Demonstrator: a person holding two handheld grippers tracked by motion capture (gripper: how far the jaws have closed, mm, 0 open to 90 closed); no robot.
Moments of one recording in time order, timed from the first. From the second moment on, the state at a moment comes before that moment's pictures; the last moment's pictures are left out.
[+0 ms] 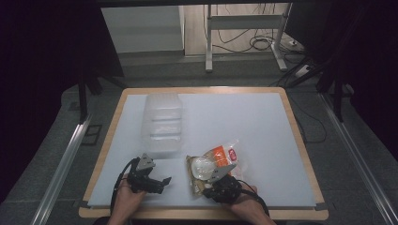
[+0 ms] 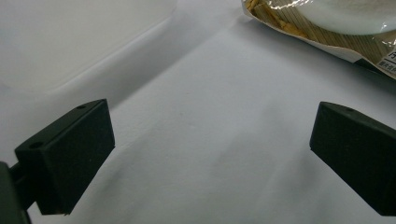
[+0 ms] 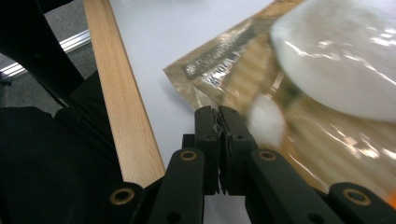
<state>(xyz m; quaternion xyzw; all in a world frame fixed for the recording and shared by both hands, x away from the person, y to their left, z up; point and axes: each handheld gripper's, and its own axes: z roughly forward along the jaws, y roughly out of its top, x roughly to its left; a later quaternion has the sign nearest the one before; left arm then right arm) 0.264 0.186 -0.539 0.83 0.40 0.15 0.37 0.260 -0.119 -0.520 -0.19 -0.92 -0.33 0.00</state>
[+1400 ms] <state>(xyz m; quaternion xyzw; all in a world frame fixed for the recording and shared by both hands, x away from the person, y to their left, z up) 0.264 0.186 -0.541 0.83 0.40 0.15 0.36 0.317 -0.234 -0.476 -0.33 -0.85 -0.40 -0.10</state>
